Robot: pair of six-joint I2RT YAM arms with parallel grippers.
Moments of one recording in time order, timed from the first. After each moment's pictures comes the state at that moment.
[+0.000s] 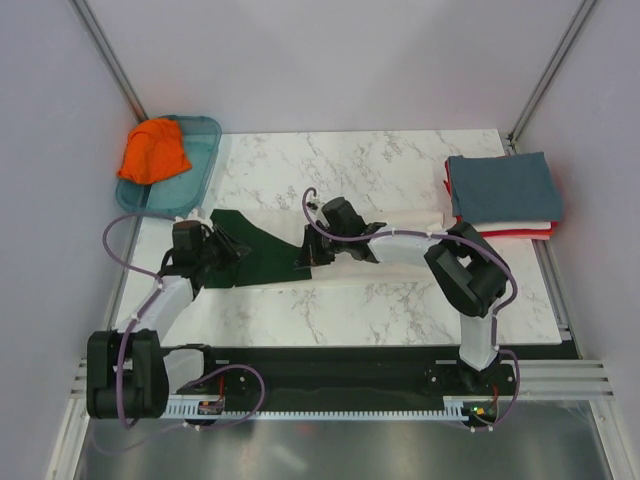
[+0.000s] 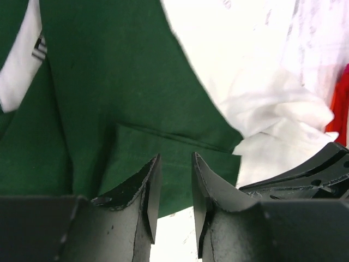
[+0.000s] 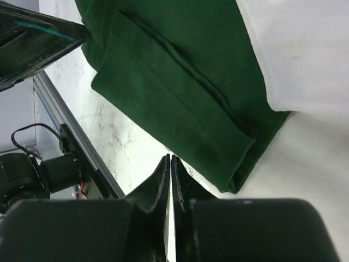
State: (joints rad) left arm 0.01 1.13 0.50 -0.04 0.30 -0.67; right arm 0.75 1.92 1.17 0.05 -0.45 0.67
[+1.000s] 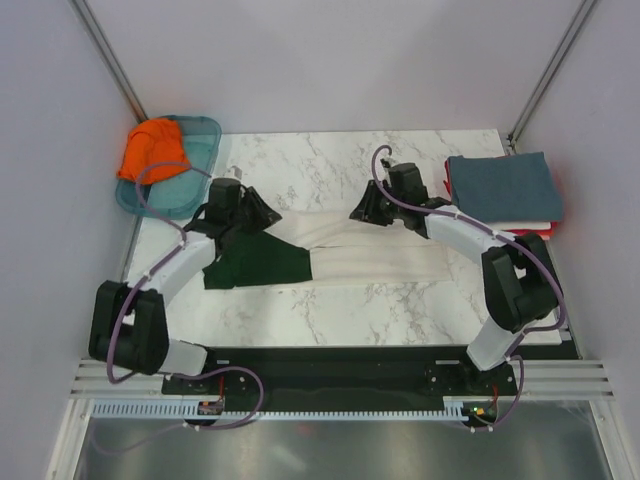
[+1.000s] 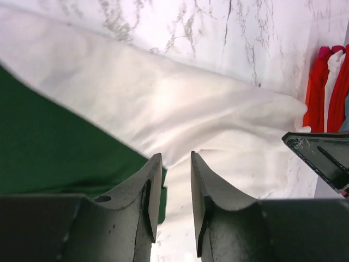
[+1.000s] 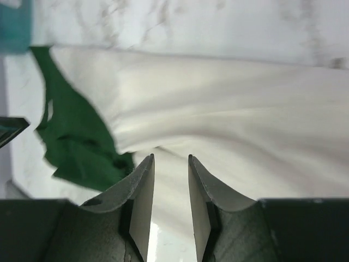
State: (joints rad) left arm -0.25 1.37 0.86 -0.13 0.16 -0.73; right arm 0.44 1.71 1.12 -0.08 -0.30 0.62
